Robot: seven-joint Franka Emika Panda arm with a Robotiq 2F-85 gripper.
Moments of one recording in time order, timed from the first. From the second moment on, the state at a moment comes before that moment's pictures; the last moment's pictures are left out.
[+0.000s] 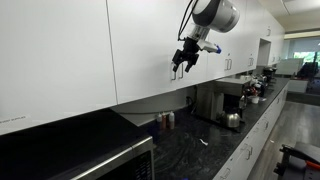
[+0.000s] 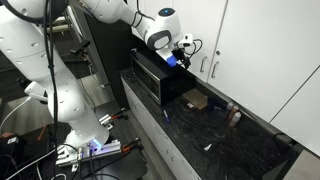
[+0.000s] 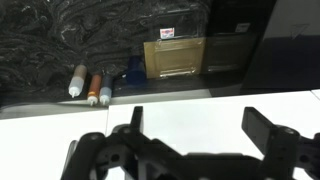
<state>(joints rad) 0.06 -0.04 -0.02 -2.31 0.22 2.72 -0.19</state>
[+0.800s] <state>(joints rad) 0.05 0.04 -0.05 -2.28 0.27 2.90 -0.22</state>
